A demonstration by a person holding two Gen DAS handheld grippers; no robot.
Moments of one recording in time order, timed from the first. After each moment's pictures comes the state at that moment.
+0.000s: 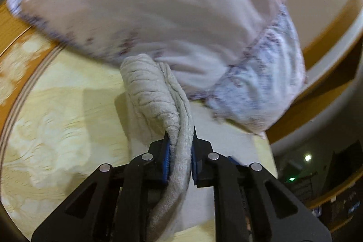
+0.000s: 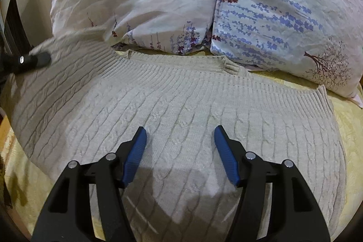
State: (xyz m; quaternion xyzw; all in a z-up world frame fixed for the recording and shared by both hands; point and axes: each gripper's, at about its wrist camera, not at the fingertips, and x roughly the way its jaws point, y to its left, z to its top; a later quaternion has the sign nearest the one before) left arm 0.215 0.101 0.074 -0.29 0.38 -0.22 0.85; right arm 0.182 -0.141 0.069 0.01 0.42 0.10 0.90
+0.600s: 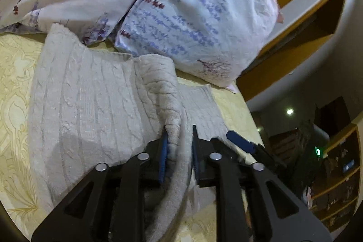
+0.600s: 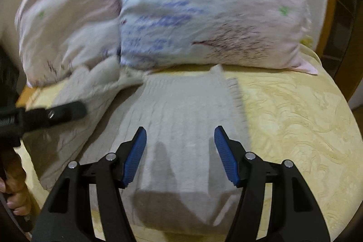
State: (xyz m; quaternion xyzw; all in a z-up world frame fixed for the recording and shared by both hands) left arm 0.226 -0.071 0.053 -0.23 0.43 -0.37 0.79; right arm 0.136 -0.274 0.087 0.09 0.40 -0.01 0.91
